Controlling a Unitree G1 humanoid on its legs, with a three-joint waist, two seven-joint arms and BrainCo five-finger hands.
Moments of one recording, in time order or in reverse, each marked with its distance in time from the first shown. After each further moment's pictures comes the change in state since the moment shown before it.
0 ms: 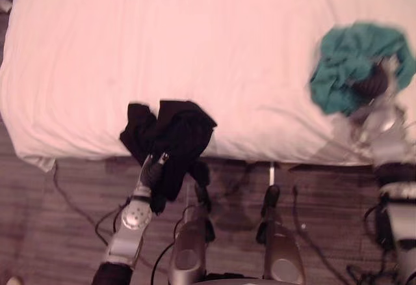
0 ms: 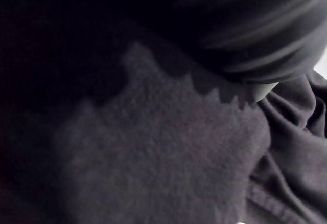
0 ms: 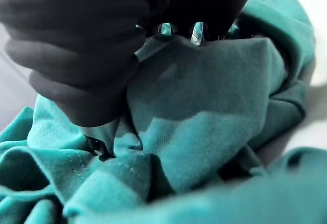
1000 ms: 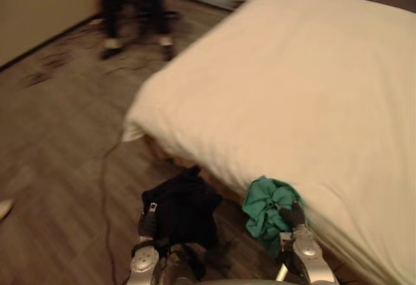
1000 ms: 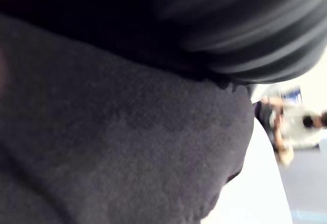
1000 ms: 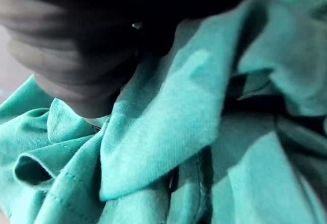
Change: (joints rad) left arm 0.199 -0.240 0.128 0.138 -0.110 0.057 0.097; right arm 0.617 0.391 0.174 -0.117 0.129 0.016 0.015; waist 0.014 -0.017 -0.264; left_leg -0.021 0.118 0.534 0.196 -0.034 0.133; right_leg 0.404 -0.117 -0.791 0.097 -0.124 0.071
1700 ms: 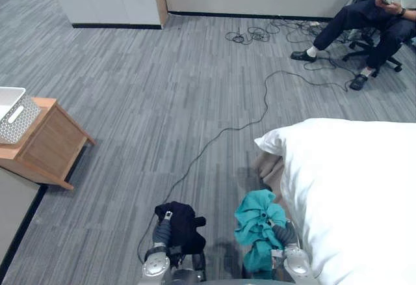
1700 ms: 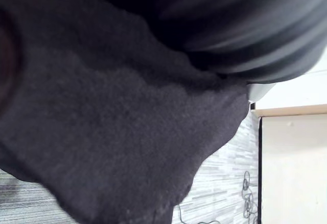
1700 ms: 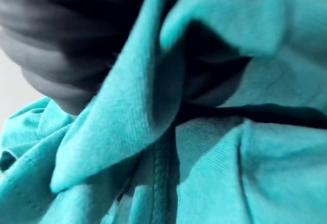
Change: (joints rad) left arm -0.022 0.014 -0.141 0.103 -0.039 0.023 -0.012; right arm 0.097 0.146 -0.045 0.025 -0.013 0.023 -0.017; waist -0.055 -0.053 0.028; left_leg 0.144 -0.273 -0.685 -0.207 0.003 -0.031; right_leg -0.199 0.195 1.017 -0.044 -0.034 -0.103
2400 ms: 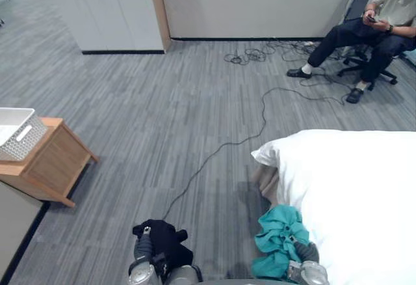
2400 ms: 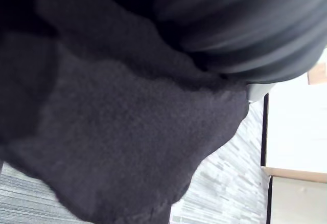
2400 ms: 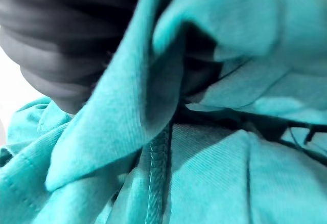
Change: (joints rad) left arm -0.074 -0.013 0.219 0.163 -0.097 0.009 0.007; right arm -0.057 -0.079 -0.175 0.068 0.138 0.063 -0.066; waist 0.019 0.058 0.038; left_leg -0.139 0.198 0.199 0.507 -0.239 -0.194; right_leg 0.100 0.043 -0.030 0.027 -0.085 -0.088
